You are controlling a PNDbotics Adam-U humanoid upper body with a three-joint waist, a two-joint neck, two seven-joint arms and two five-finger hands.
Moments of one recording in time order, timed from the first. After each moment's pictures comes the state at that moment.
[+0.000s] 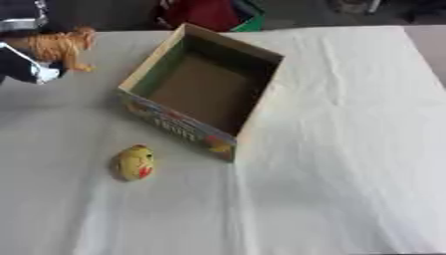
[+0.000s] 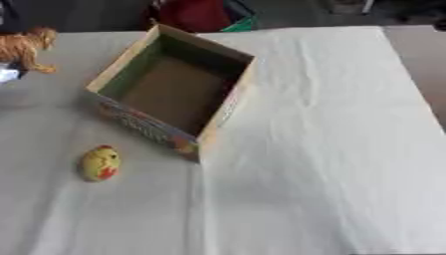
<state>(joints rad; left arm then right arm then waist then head) -0.92 0.87 -0.20 -1.45 -0.68 -0.23 -0.69 -0.30 -0.59 -0.07 -1.99 -0.24 -0.40 -0.10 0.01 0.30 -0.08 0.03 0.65</state>
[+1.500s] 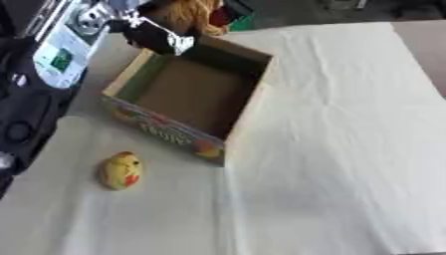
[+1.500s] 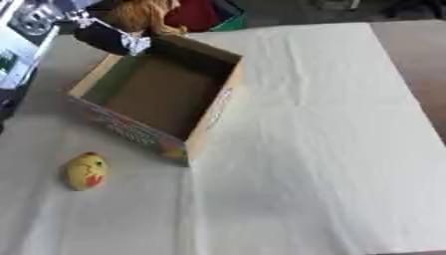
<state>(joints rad) -1.13 0.50 -0.31 -1.31 -0.71 -0.20 -0.46 -0.36 -0.57 -0.06 -1.99 -0.27 -0.40 -0.08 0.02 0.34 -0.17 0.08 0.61</state>
